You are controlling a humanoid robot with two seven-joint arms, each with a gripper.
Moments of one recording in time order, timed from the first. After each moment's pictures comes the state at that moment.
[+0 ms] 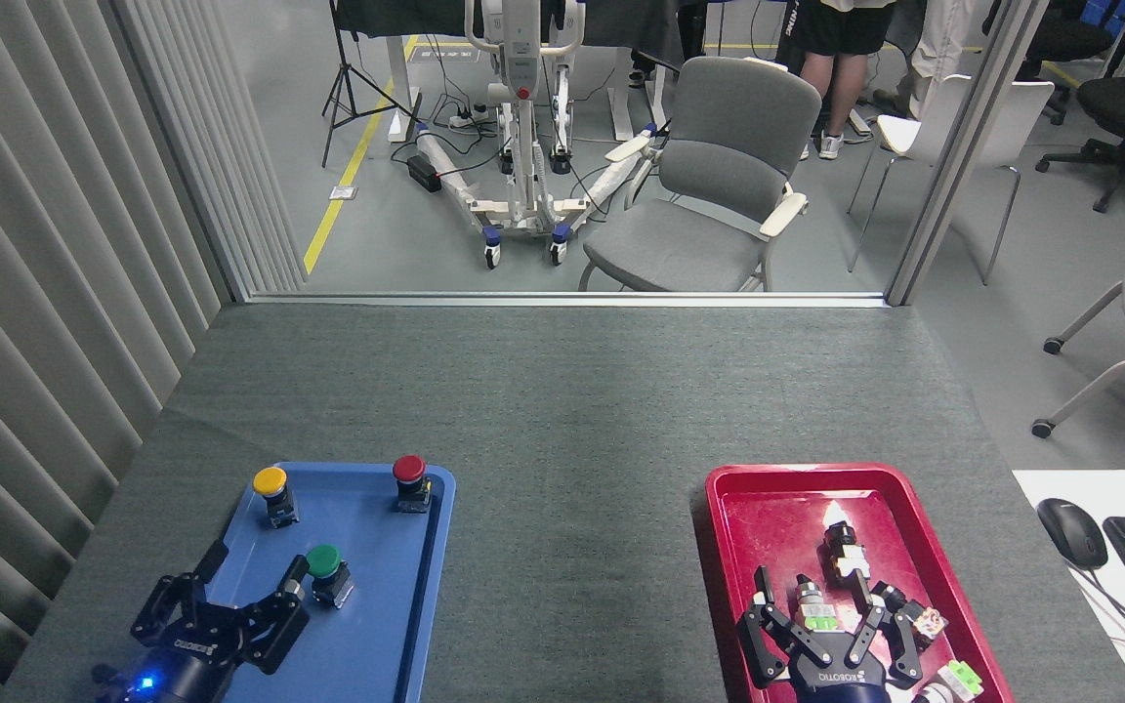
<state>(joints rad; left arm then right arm) 0.01 0.20 0.18 -1.36 -1.28 -0.48 0.22 0.16 0.05 0.00 -1.58 1.47 -0.03 -0.19</state>
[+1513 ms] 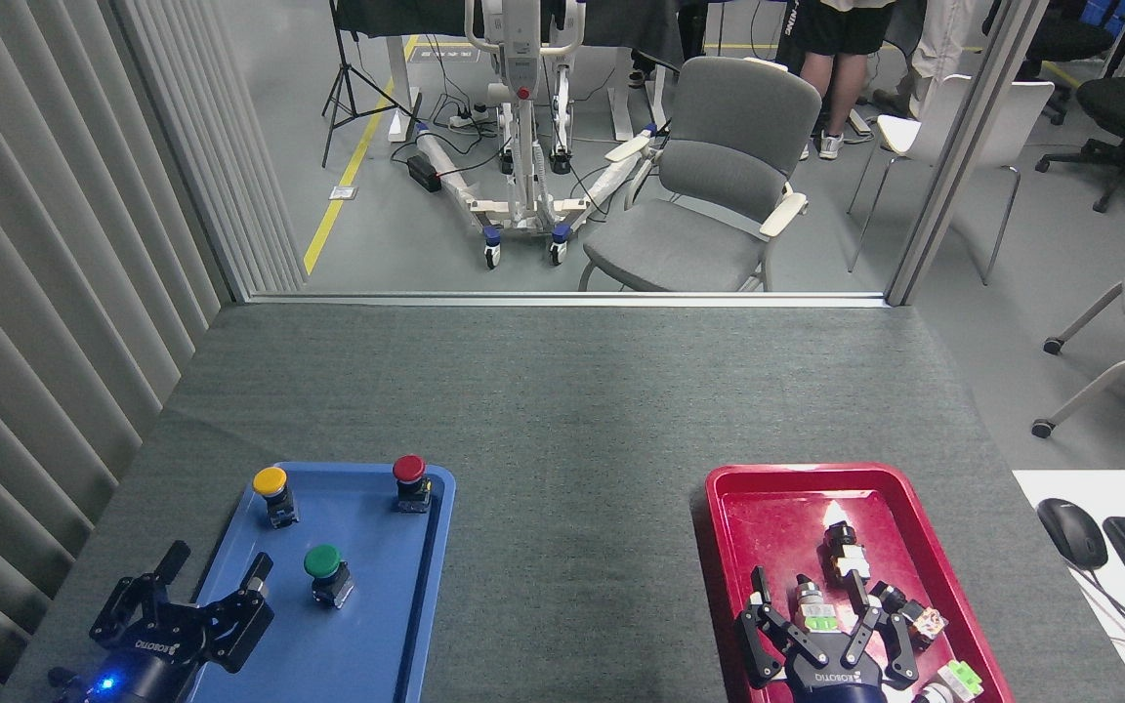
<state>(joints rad) 0.01 0.25 0.20 -1.36 -1.26 -0.47 0.20 0.16 0.07 0.00 -1.58 1.47 -0.04 -0.19</state>
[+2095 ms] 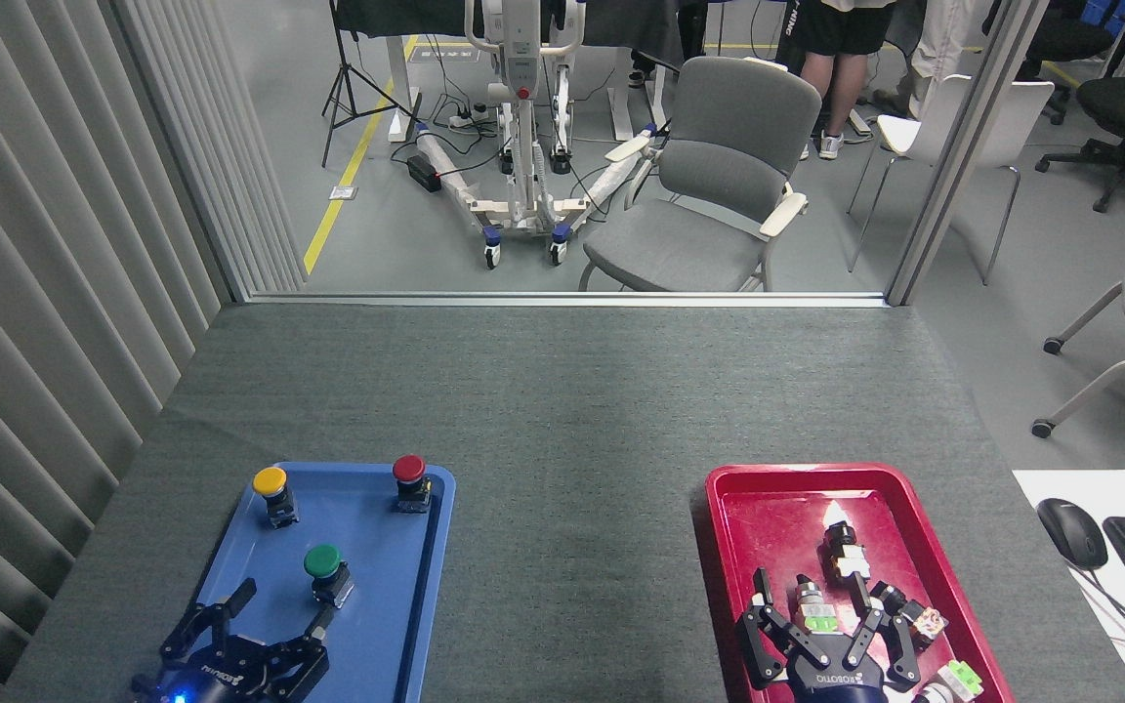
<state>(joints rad) -0.02 0.25 0.07 -1.22 -1.43 -0.47 0.19 0.16 0.07 0.00 -1.58 1.47 -0.03 -0.19</state>
